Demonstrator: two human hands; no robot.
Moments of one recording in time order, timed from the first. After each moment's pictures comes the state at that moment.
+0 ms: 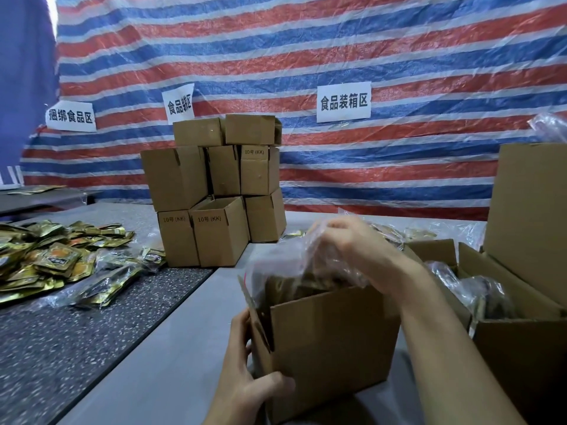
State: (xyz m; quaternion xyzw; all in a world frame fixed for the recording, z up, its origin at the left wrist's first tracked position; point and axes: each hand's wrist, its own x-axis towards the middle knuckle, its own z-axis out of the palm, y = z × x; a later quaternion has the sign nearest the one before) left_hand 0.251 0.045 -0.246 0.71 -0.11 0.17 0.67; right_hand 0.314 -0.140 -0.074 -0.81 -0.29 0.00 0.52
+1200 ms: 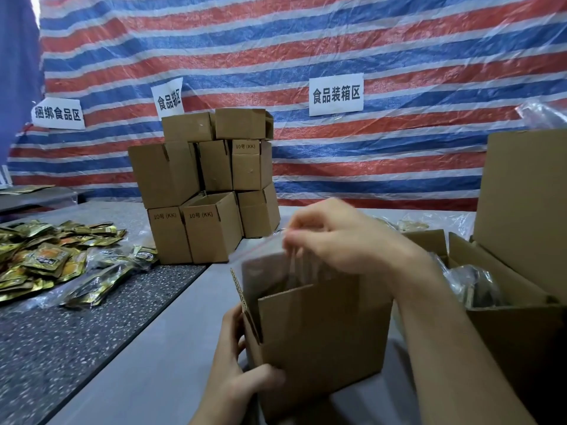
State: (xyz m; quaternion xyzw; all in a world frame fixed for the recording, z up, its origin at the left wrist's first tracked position) left_hand 0.254 0.042 -0.243 0.72 -0.09 0.16 0.66; right_hand 0.289 -0.138 -0.054 -0.88 -0.33 -0.04 0.34
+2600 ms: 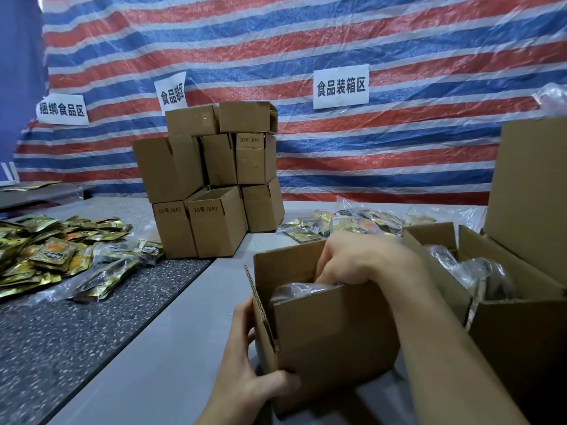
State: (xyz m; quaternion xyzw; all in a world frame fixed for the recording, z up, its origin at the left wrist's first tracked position) left_hand 0.248 0.045 -0.245 0.74 -0.16 0.19 0.62; right_hand 0.309 -0.134 -0.073 -0.97 -0.15 0.11 0.17
